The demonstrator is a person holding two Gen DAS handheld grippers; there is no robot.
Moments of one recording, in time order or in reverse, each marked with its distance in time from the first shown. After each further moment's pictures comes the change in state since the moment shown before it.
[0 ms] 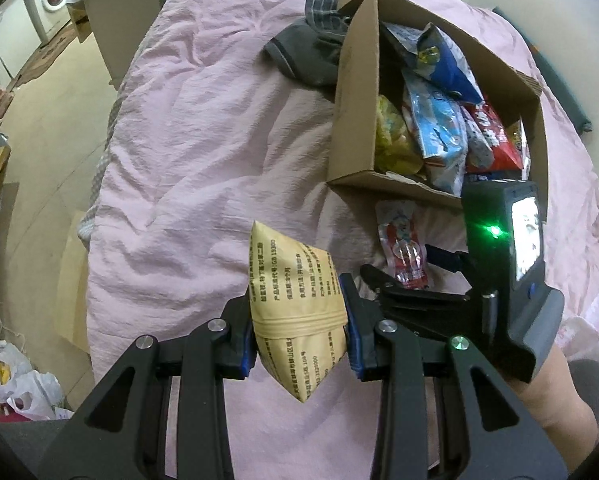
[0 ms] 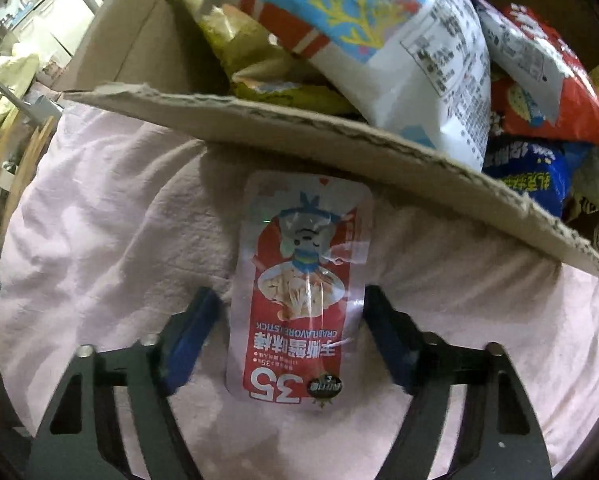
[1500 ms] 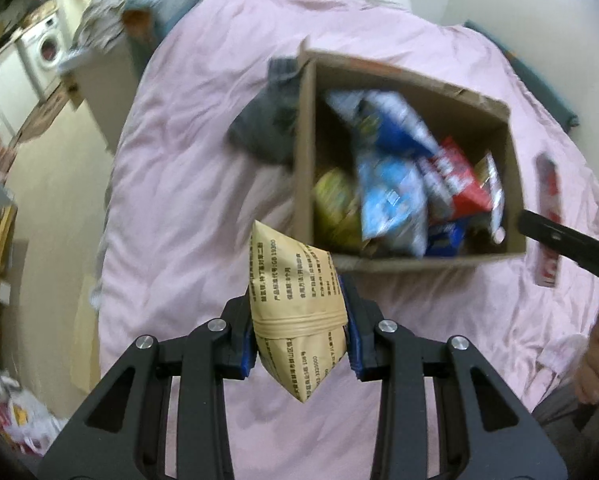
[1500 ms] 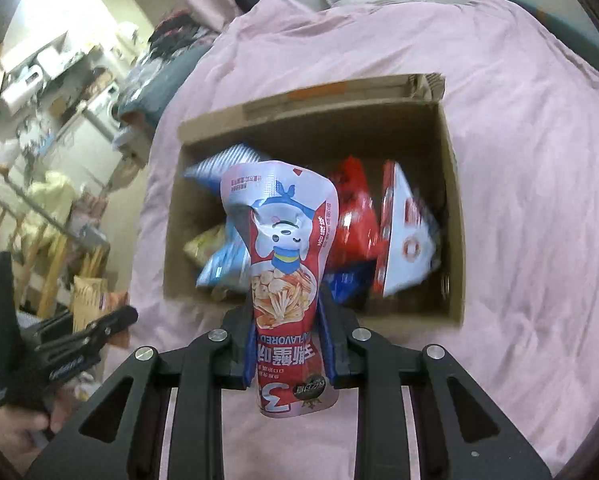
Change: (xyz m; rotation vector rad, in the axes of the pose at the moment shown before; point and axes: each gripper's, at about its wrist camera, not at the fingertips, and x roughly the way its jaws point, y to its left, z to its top) left arm -0.032 -0.052 0.041 0.129 -0.182 0.031; right arm -0.171 -0.135 -0.003 0.252 -0.375 0.195
